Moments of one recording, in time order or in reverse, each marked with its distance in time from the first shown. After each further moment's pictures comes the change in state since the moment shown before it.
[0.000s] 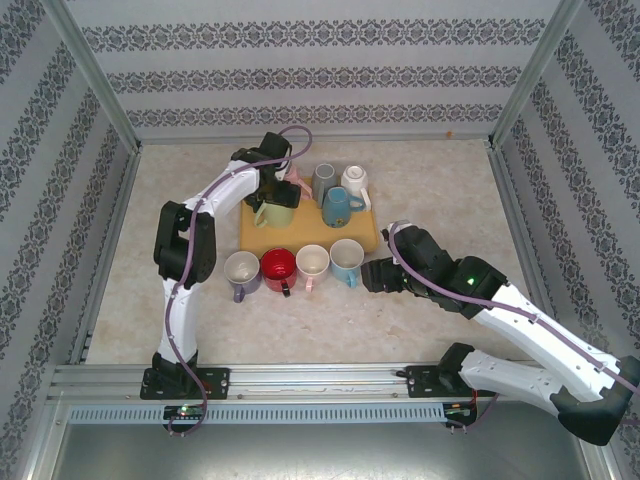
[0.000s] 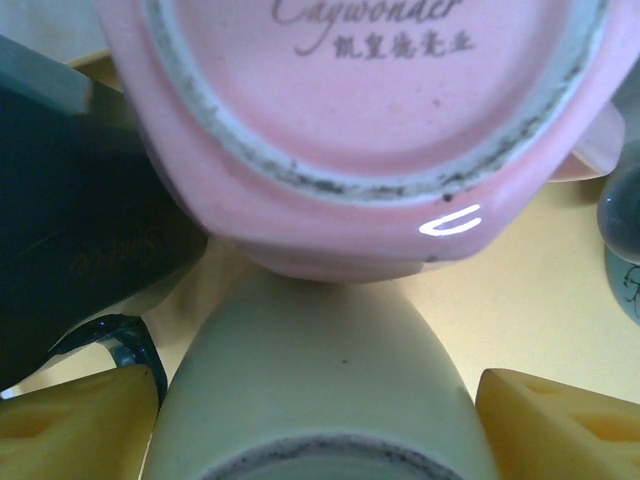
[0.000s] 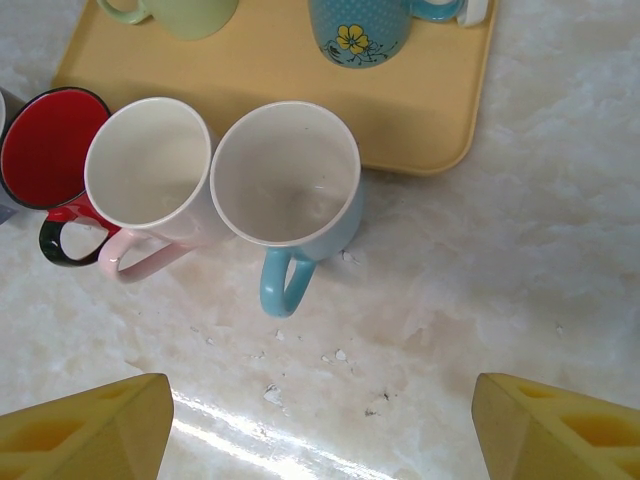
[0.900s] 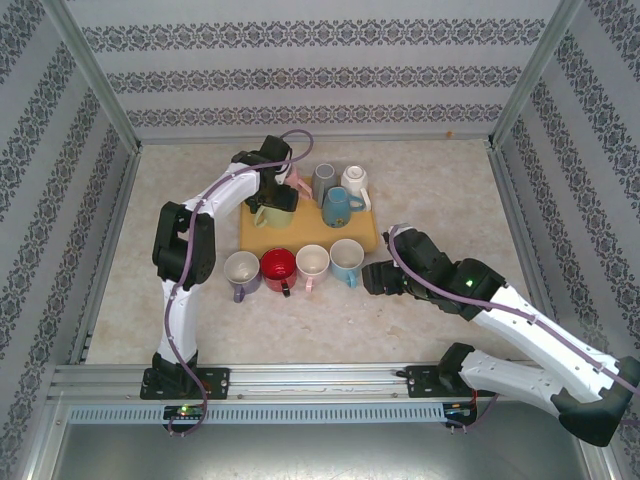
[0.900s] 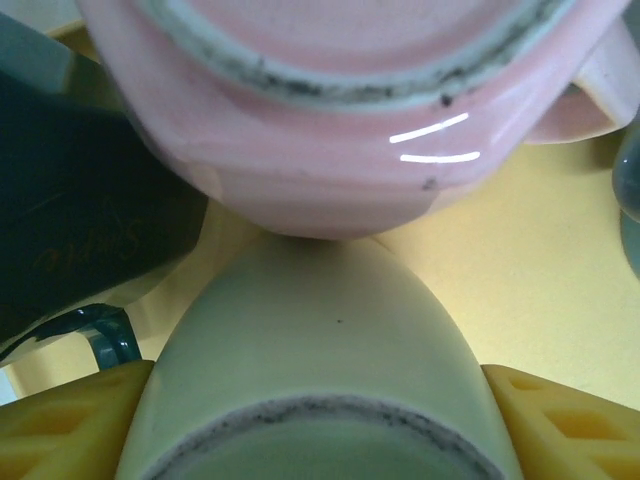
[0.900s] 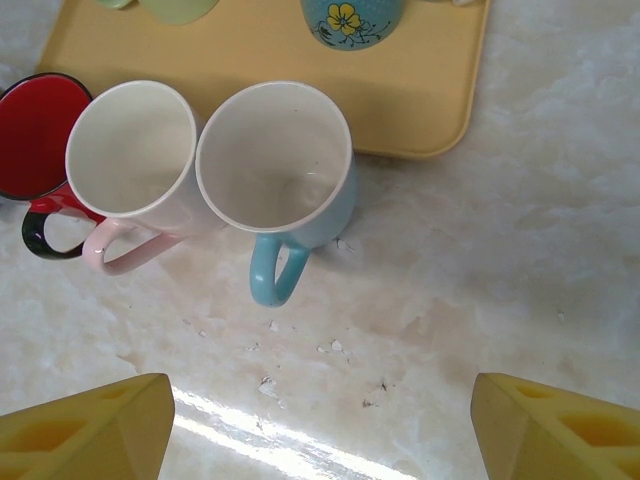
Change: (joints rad) left arm -0.006 -0.018 -0.042 0.002 -0.008 0.017; right arm 0.000 -0.013 -0.032 0.001 0.000 0.019
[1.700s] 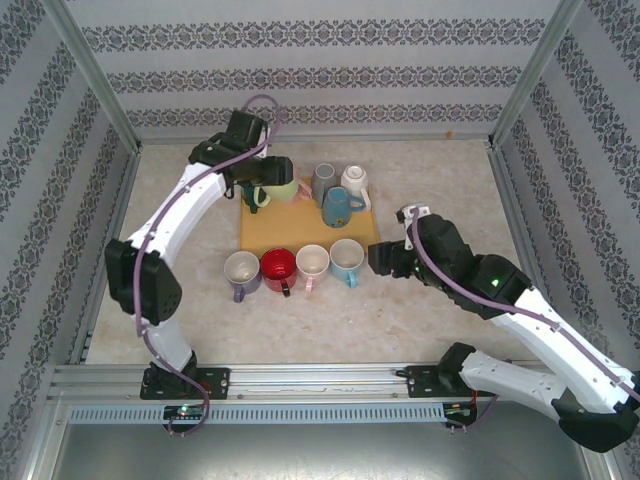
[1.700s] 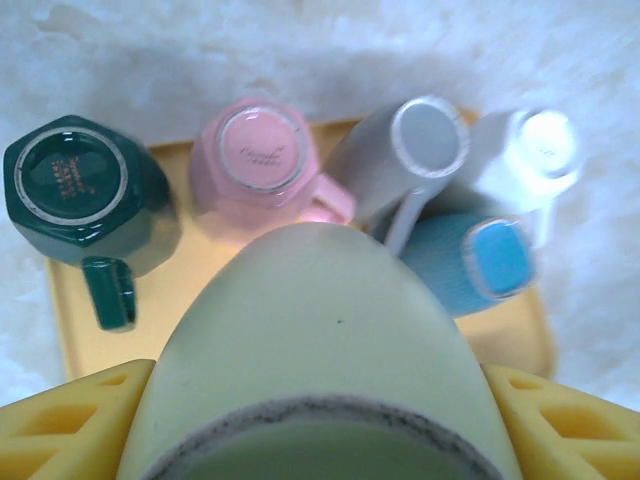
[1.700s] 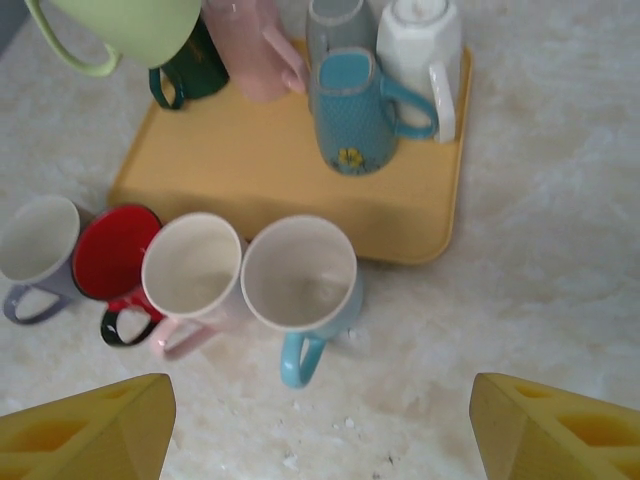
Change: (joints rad) left arm 0.010 -0.409 -0.102 0.060 0.143 -0.245; right arm -0.045 -0.016 0.173 0.020 0.044 -0.050
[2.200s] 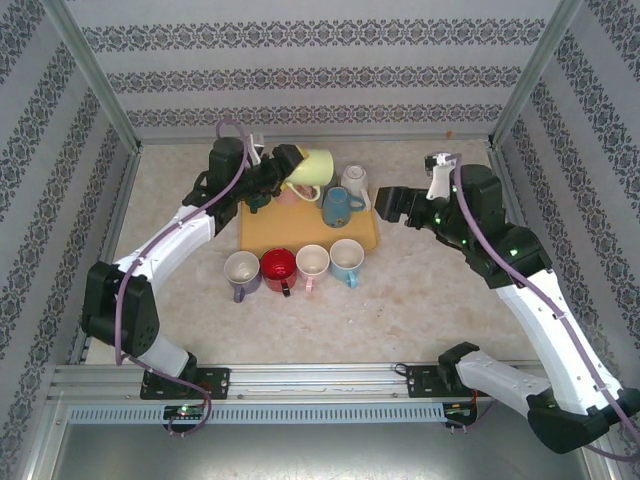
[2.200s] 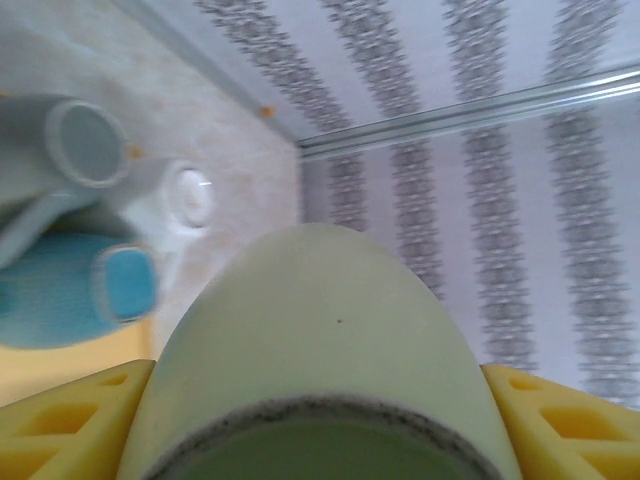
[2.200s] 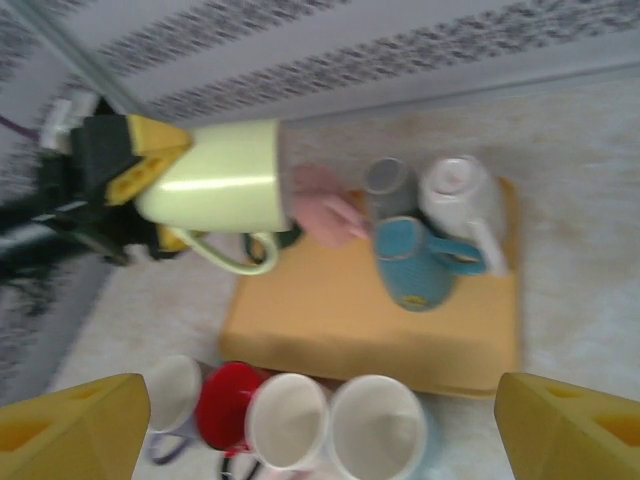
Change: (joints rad) left arm 0.005 -0.195 -0.530 0.958 0.387 -0.826; right arm -0.344 0.100 0.177 0.185 -0.395 0.021
